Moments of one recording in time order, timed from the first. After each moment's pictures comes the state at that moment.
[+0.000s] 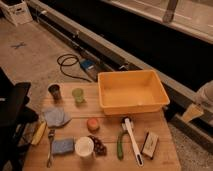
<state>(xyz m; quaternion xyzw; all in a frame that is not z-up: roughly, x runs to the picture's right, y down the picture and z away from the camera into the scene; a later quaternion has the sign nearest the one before) 0.387 0.089 0.622 -0.22 0.06 0.35 0.91</state>
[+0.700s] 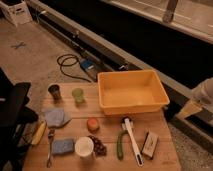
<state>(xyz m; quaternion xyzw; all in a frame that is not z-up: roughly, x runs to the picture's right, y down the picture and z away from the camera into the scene) 0.357 0.065 0.620 -0.21 0.01 0.33 0.92</state>
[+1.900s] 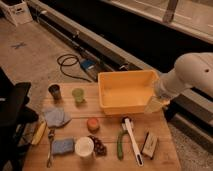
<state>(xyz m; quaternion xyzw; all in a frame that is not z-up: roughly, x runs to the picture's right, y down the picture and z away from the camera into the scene) 0.206 0.047 0.626 -0.23 -0.09 0.22 0.94</state>
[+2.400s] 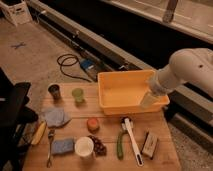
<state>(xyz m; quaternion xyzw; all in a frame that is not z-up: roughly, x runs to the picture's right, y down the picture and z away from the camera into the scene) 0.169 0.022 0.636 -0.22 -0.11 0.20 0.95</state>
